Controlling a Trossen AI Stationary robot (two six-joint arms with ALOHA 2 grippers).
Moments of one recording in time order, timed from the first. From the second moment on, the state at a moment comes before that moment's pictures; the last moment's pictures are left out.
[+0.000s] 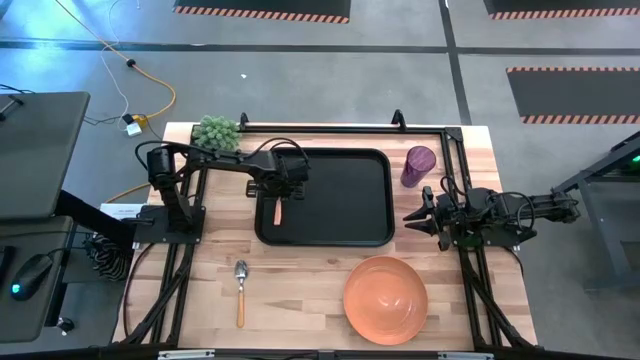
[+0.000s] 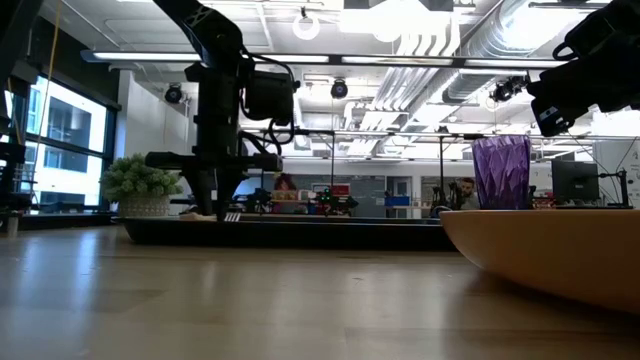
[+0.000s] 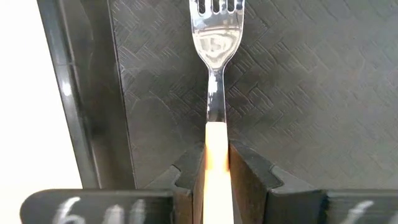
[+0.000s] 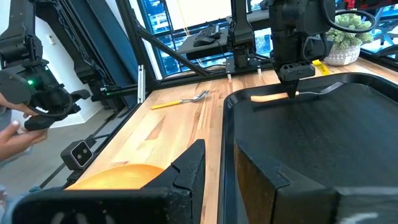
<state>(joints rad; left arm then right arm) 0.29 1.81 1.12 -0.84 -0.06 -1.24 0.11 0.01 0.06 -0.14 -0.06 0.21</state>
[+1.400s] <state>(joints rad) 0.31 1.81 1.12 -0.84 -0.02 -1.21 0.11 0.01 0.06 -0.14 -0.06 0.21</state>
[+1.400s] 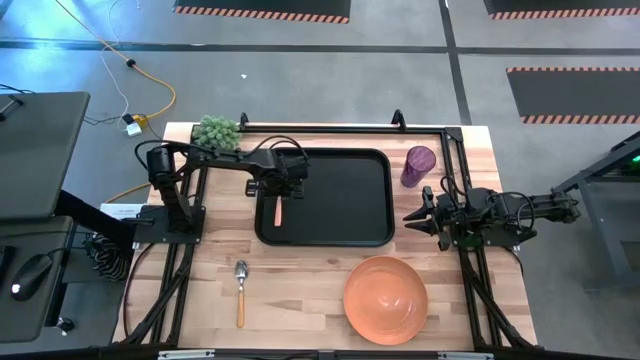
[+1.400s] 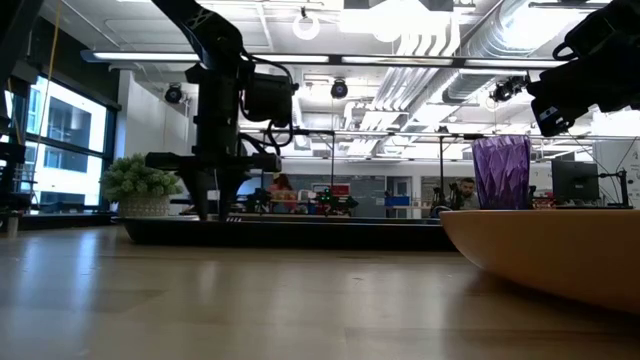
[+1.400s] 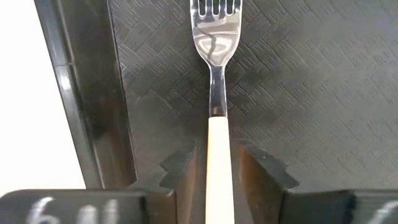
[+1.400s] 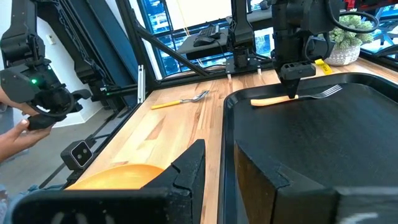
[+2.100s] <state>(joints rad) -0.03 1.63 1.12 -0.98 -0.14 -1.41 0.11 0.01 0.06 -0.14 -0.06 0.21</state>
